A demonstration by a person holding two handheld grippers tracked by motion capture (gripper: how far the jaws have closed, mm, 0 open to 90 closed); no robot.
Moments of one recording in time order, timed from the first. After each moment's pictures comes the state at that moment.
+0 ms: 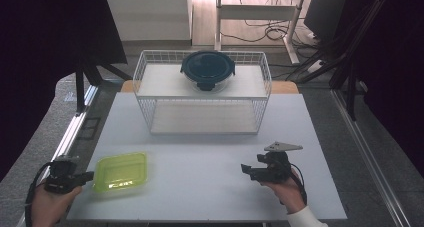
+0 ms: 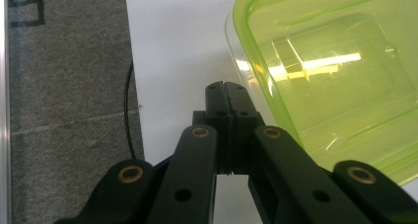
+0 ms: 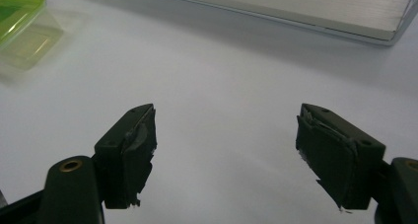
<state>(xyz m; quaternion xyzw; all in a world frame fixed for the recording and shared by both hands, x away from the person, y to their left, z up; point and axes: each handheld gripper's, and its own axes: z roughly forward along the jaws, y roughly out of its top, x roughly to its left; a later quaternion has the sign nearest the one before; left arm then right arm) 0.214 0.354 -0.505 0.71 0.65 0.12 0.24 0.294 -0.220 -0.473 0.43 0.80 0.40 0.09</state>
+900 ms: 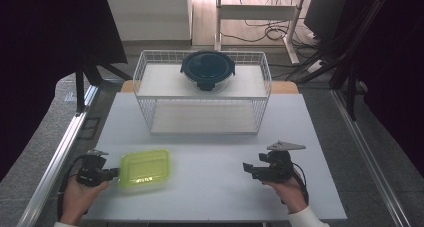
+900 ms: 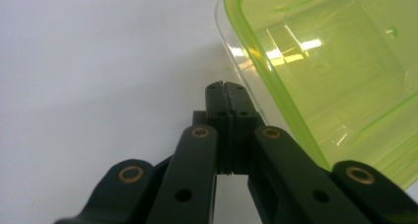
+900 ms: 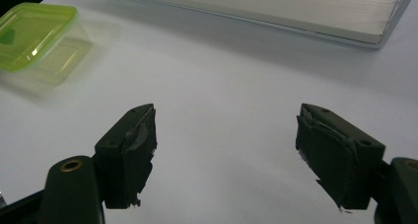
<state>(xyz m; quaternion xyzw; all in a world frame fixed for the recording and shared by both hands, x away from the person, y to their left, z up) 0.248 0.292 -0.515 0.74 0.60 0.08 0.28 0.294 -0.224 -0.470 0.44 0.80 0.41 0.09</state>
